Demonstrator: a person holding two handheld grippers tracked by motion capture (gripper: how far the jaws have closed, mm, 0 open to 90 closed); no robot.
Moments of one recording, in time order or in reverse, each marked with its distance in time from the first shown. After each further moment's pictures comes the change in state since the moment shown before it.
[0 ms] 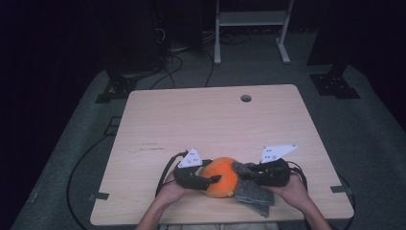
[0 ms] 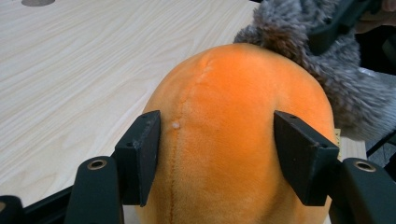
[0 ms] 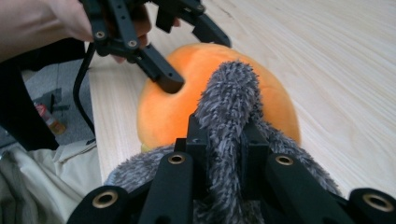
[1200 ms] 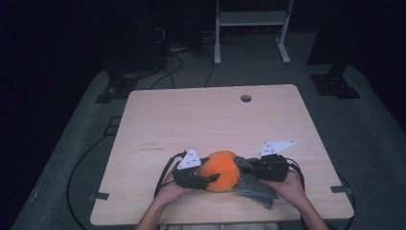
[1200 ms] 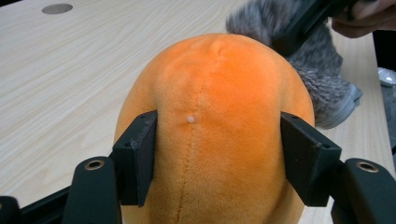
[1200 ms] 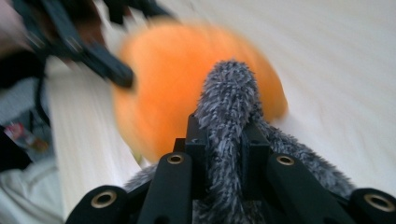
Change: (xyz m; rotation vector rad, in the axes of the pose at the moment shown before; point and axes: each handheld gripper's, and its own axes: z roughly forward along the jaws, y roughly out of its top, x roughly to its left) left arm 0.002 -0.006 0.002 -0.022 0.041 0.029; right arm -0.020 -0.006 0.010 -0.013 -0.077 0.108
